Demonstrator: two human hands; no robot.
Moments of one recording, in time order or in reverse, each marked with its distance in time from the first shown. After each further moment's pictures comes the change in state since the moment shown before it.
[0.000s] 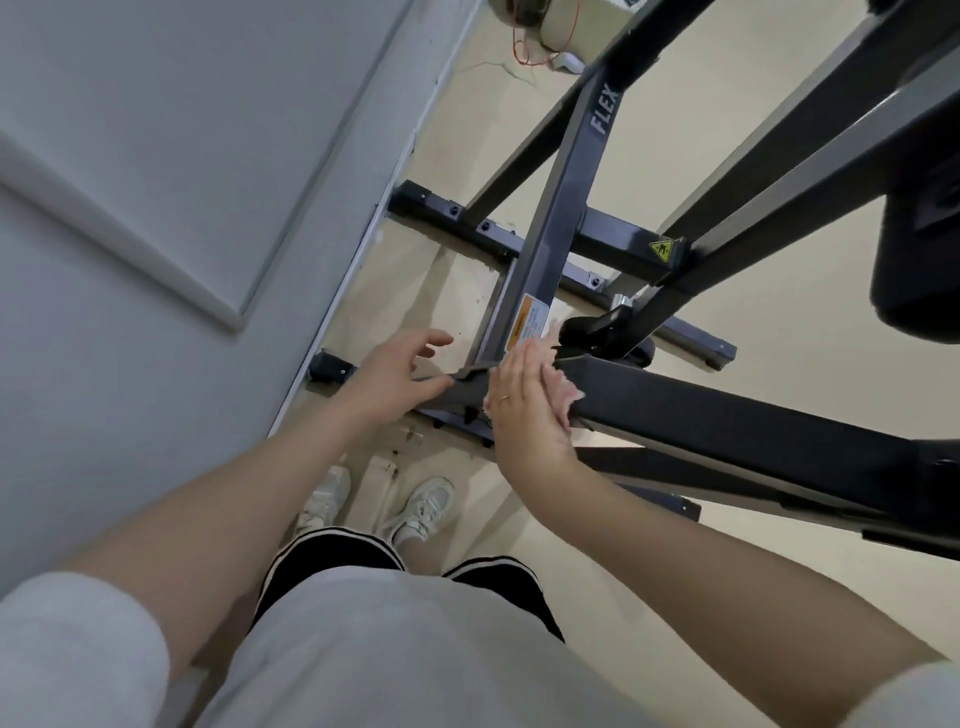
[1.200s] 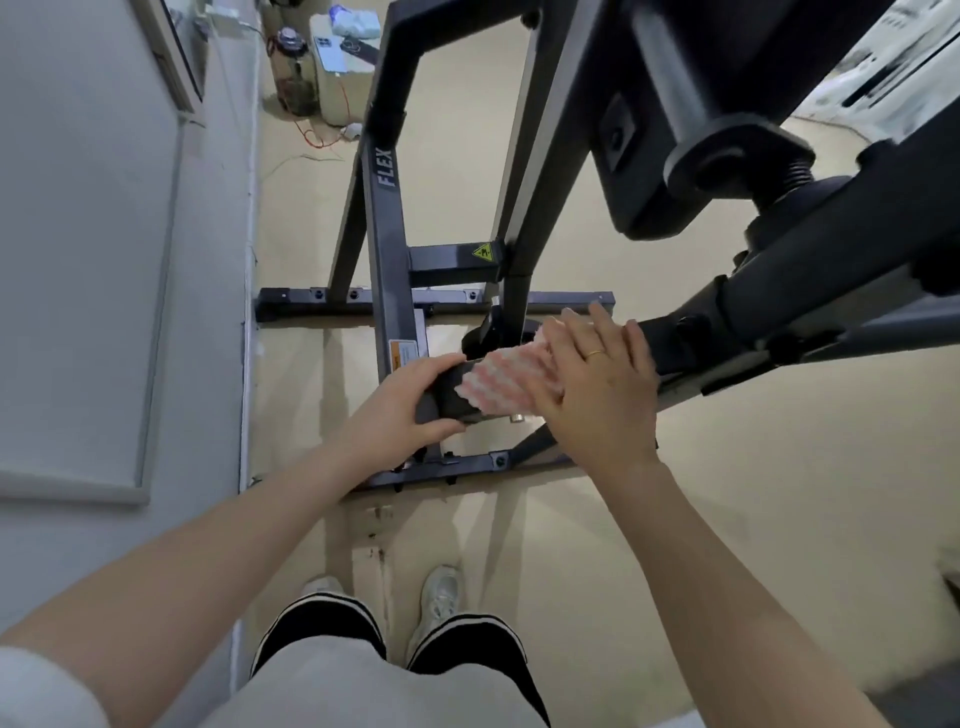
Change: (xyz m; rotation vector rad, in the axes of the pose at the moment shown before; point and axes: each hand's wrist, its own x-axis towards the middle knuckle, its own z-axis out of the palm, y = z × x) left_hand 0.000 0.113 0.029 0.176 -0.357 0.488; right_hand -0.101 0.088 0.064 0.891 0.476 0.755
